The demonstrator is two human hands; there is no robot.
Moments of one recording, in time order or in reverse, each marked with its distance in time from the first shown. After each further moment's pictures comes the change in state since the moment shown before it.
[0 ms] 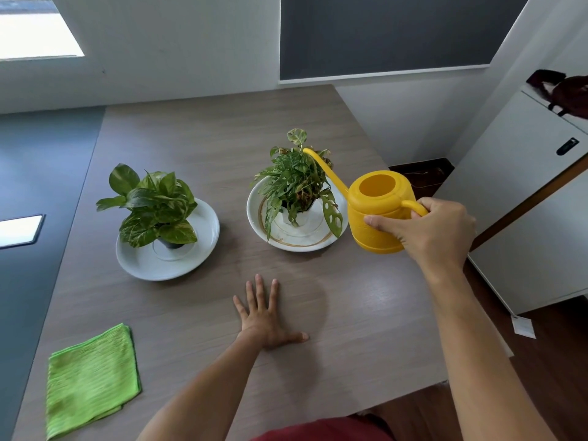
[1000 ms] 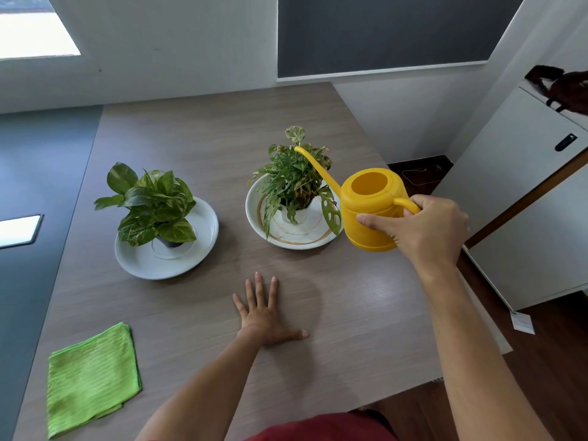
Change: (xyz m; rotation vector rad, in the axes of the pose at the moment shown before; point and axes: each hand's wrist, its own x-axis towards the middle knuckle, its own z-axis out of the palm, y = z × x) left_hand -0.003 0.002 -0.001 0.006 0.002 -0.005; right_hand -0.006 -0.008 -0.001 0.002 -0.029 -0.002
